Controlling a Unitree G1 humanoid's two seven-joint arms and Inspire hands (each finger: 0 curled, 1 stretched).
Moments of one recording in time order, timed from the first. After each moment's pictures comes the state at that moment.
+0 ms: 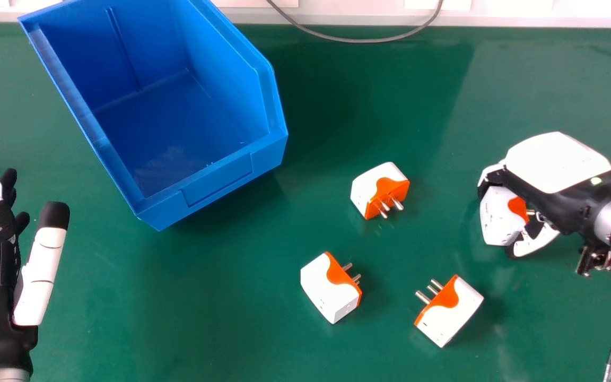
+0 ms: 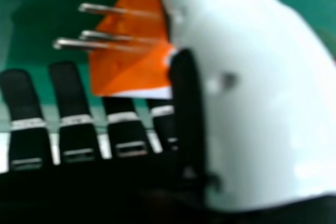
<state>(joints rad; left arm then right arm) 0.35 0.22 0.33 -0.02 0.08 -0.39 0.04 -0.60 -0.76 0.50 0.86 -0.88 -0.44 -0.12</state>
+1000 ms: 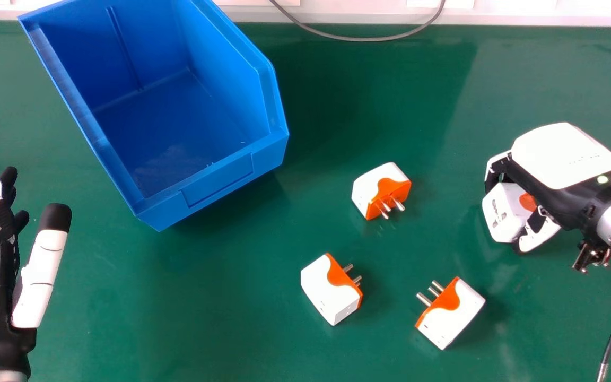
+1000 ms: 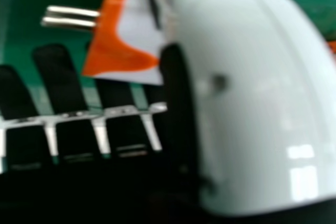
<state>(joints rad) 0.37 0.22 0.33 -0.05 0.08 -0.39 0.03 -0.57 -0.76 0.47 0.83 -0.87 -0.42 -0.21</state>
